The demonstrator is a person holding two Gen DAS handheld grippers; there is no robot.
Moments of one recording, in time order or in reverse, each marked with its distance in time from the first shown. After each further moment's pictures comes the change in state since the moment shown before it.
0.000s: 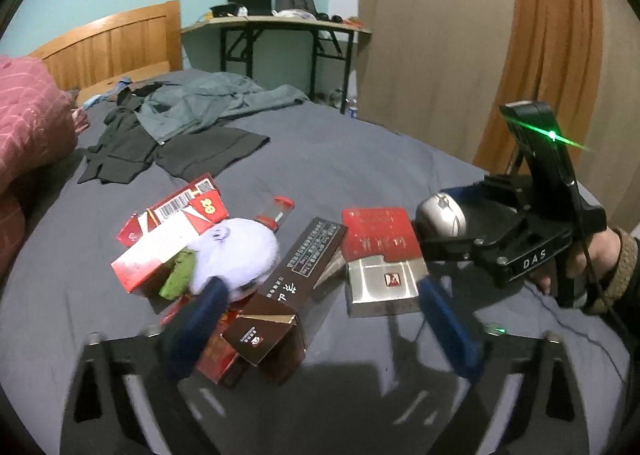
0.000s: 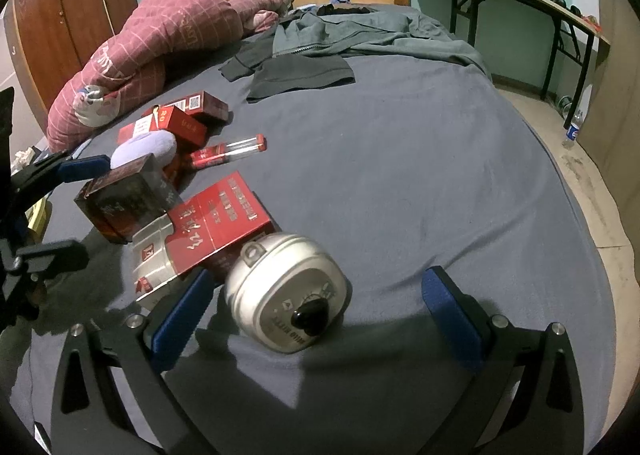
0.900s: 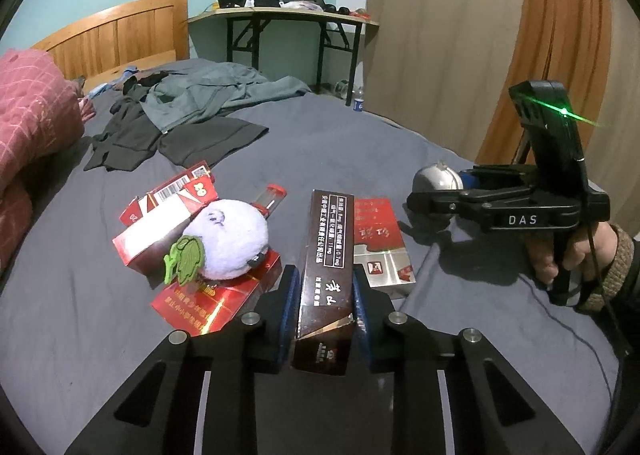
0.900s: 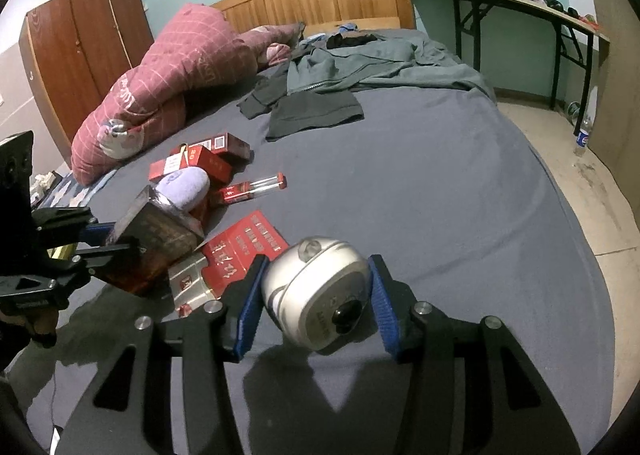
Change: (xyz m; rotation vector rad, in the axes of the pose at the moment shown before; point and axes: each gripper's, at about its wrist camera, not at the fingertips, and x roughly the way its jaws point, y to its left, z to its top) left arm -0.009 -0.016 0.000 -0.024 0.054 0.010; right arm -0.026 -0.002 0.005 0.033 -0.101 0.079
